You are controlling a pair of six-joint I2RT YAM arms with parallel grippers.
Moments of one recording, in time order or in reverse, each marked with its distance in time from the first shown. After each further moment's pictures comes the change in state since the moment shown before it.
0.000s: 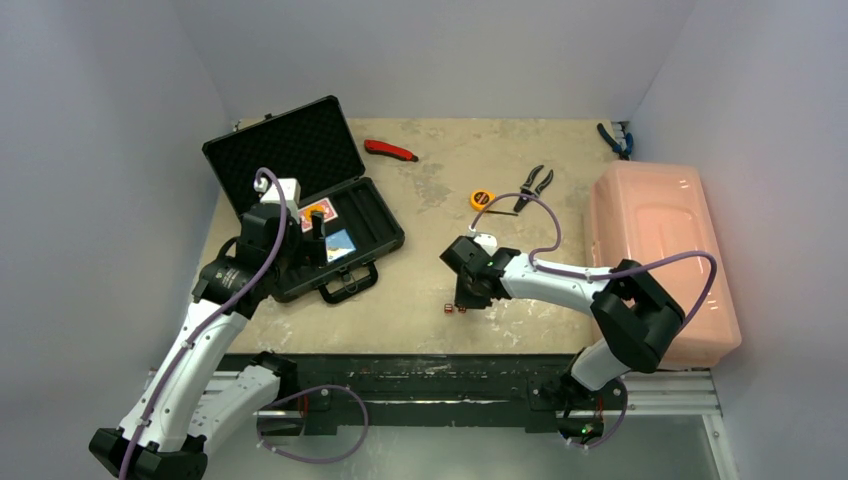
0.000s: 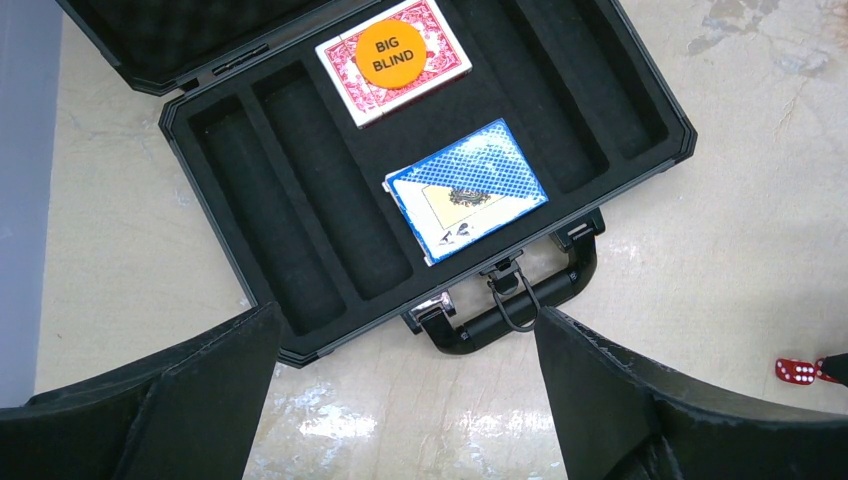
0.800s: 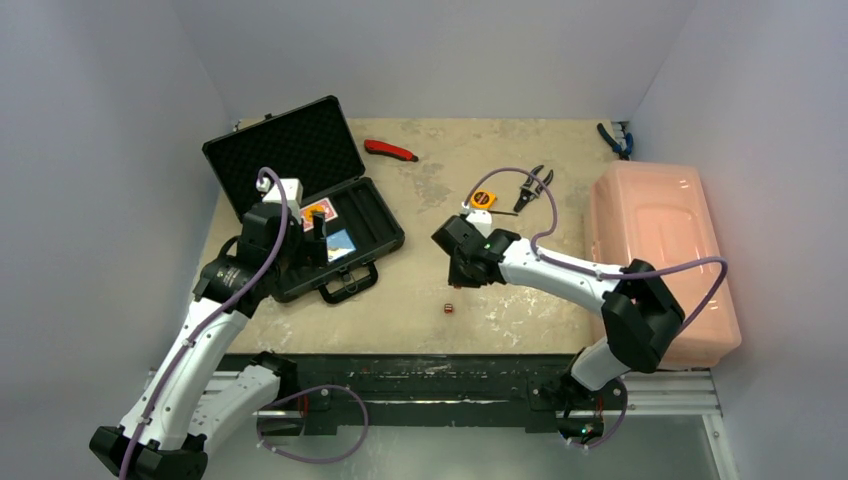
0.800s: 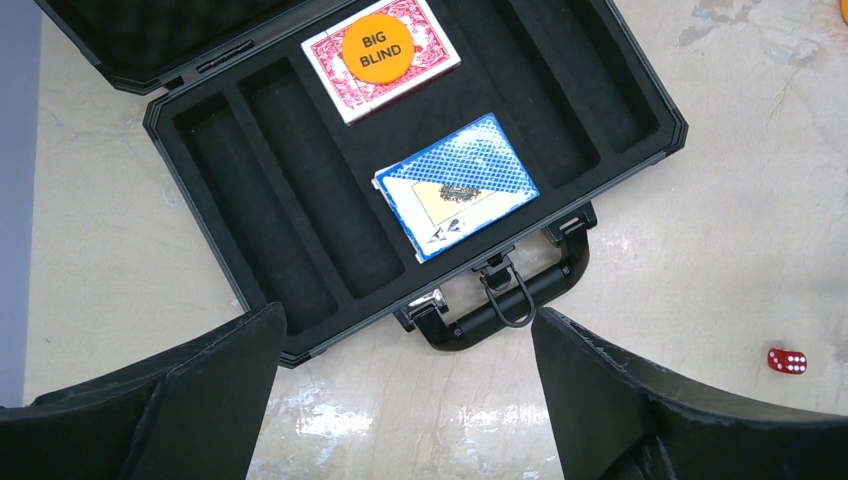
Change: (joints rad) left arm 0.000 0.007 0.000 0.000 0.021 0.002; right arm 0.003 -0.001 0.161 -0.112 0.097 -0.039
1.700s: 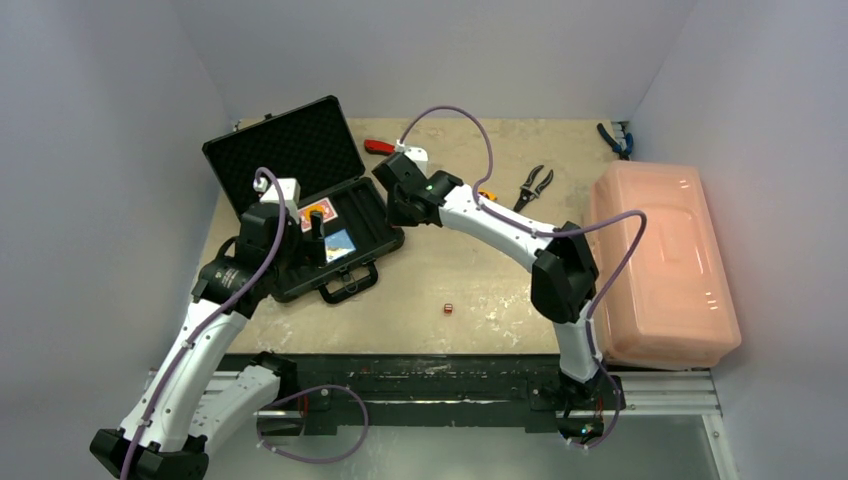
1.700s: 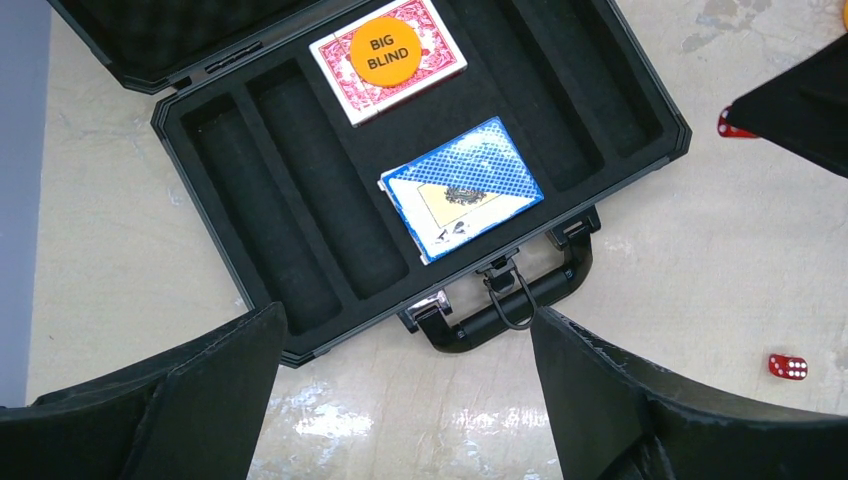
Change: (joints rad) left arm 0.012 -0.007 0.000 0.000 0.003 0.000; right arm 0.000 0.454 0.782 -0.068 0.000 -0.148
